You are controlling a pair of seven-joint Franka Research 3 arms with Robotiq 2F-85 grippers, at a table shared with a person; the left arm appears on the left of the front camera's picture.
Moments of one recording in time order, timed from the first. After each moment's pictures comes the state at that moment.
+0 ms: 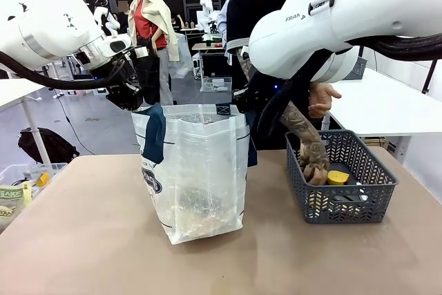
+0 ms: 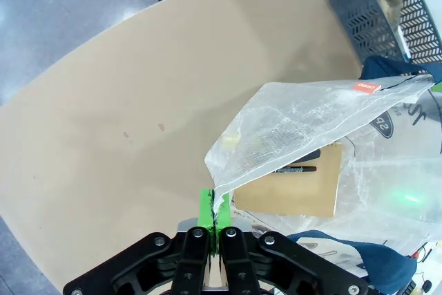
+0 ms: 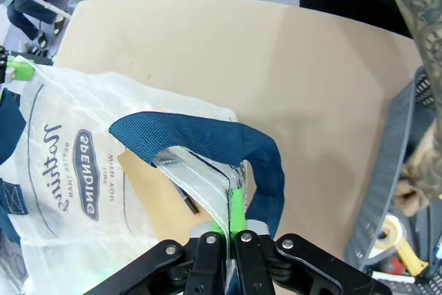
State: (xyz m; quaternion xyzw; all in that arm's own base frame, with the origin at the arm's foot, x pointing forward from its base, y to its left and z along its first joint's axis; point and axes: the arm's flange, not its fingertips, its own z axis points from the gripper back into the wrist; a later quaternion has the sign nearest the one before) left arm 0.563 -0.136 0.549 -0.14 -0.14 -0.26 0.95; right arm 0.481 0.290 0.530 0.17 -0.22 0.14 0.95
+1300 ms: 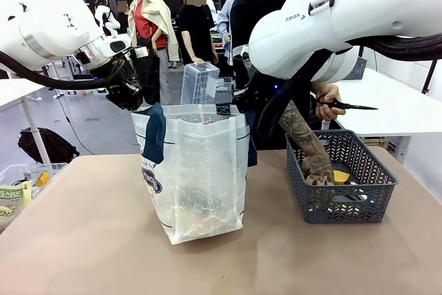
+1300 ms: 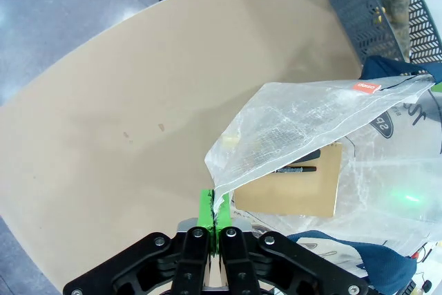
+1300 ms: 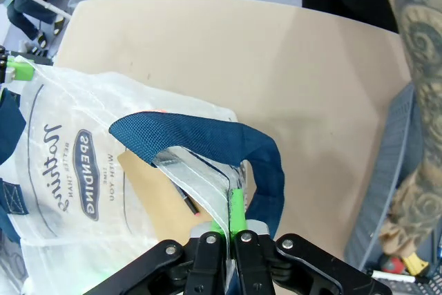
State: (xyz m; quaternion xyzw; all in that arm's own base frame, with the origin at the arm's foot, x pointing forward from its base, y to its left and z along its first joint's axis) left arm 0.563 -0.136 0.549 -0.14 -0.14 -0.26 0.95; right arm 0.481 0.290 0.530 0.17 -0.22 0.14 0.95
